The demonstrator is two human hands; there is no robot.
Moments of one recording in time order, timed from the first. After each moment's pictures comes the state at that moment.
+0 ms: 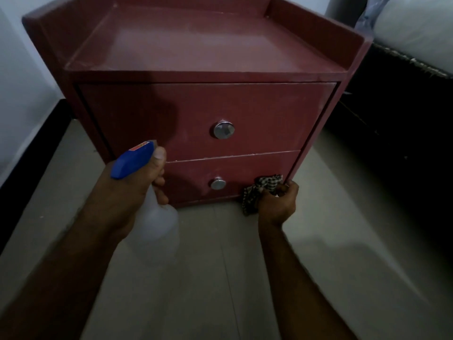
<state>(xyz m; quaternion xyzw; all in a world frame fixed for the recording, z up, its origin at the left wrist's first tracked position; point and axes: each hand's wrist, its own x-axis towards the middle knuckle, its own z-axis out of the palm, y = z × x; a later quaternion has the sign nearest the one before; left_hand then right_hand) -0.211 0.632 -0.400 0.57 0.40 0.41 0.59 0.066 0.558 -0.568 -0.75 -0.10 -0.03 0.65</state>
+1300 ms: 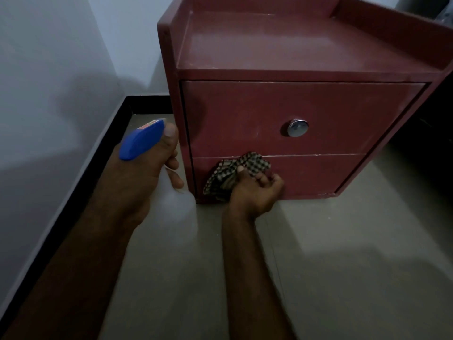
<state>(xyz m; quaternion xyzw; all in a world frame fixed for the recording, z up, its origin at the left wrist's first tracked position) -0.301 0.645 -0.363 0.60 0.42 0.44 0.52 -0.152 0.615 -0.450 -0.57 0.00 0.25 0.78</state>
